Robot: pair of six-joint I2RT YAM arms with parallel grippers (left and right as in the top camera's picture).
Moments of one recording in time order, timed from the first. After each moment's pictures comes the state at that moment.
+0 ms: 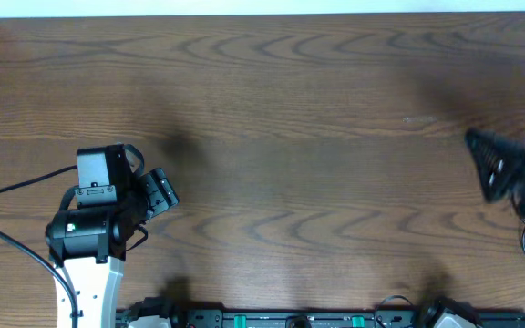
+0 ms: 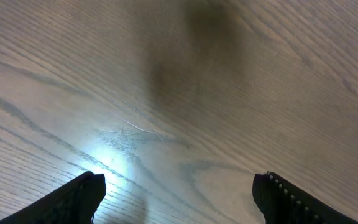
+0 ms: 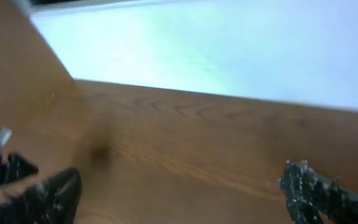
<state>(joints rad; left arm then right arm) 0.08 0.98 0.97 -1.08 0.01 -0.40 -0.50 1.00 1.69 -1.21 -0.91 -0.18</state>
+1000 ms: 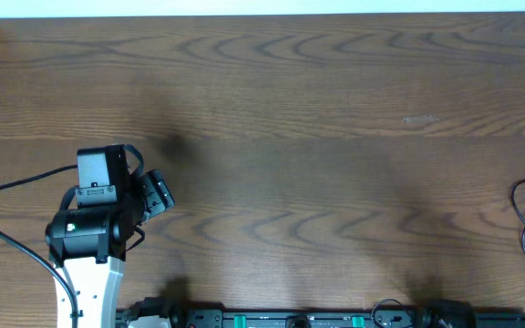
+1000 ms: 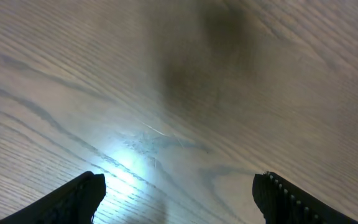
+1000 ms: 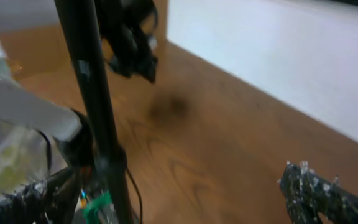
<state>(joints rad) 0.08 0.98 0.97 -1.09 -0.06 -0.37 -0.12 0.43 1.69 -1.66 -0.89 -0.36</state>
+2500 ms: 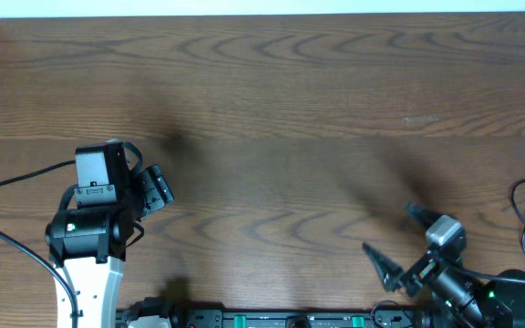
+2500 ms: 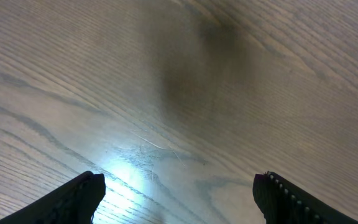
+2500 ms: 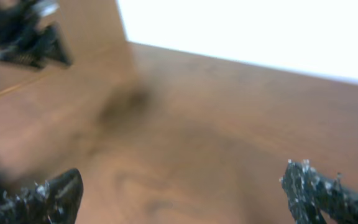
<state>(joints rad) 0.08 0.98 0.97 -1.05 -0.06 -0.35 -0.01 0.07 0.47 -0.65 -0.73 -0.02</state>
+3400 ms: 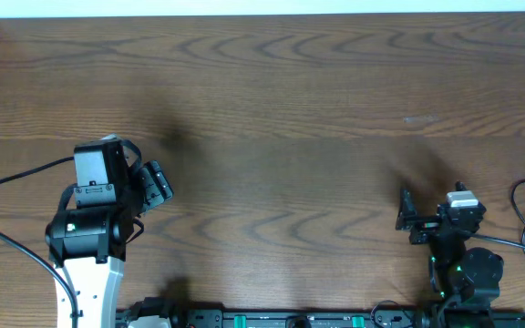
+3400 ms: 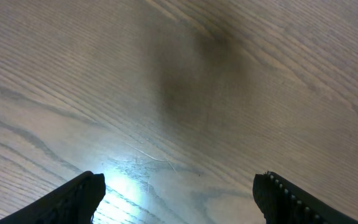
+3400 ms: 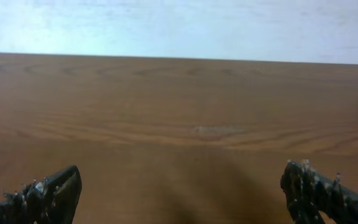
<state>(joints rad) 0.08 0.98 0.97 -1.00 -0.06 -0.35 -0.01 0.07 0.05 -0.15 -0.08 0.00</state>
